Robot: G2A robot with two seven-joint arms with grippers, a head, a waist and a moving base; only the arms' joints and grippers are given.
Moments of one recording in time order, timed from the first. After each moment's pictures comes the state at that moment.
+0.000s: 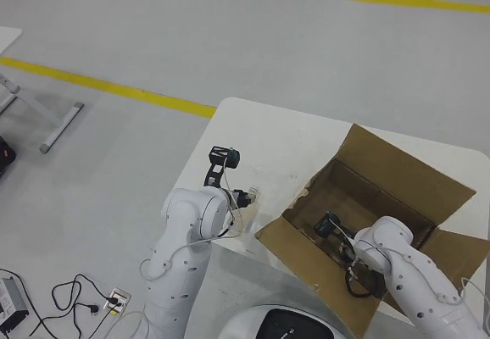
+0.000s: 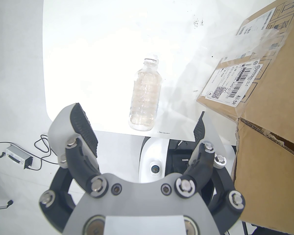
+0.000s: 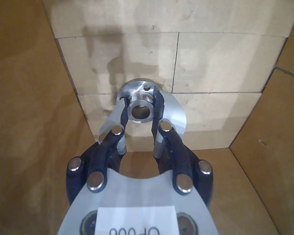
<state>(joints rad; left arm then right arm) 1.19 -1.50 -1.54 -1.99 1.51 0.03 -1.43 -0.73 -1.30 0.70 -1.27 -1.15 -0.31 1.27</state>
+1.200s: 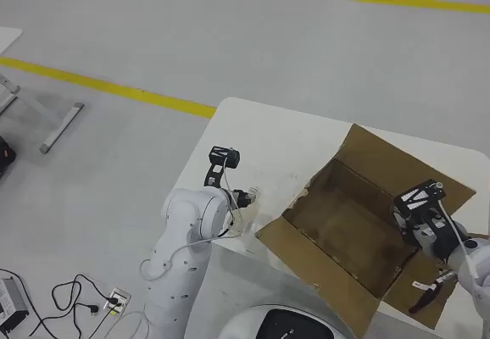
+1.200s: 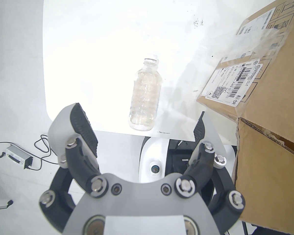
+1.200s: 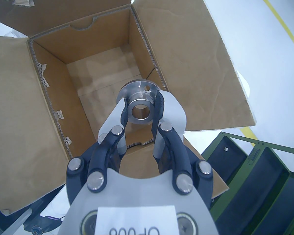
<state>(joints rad) 1.19 -1.50 -1.54 -1.99 1.51 0.03 -1.43 -1.13 -1.15 1.36 -2.14 -1.13 -0.26 1.26</state>
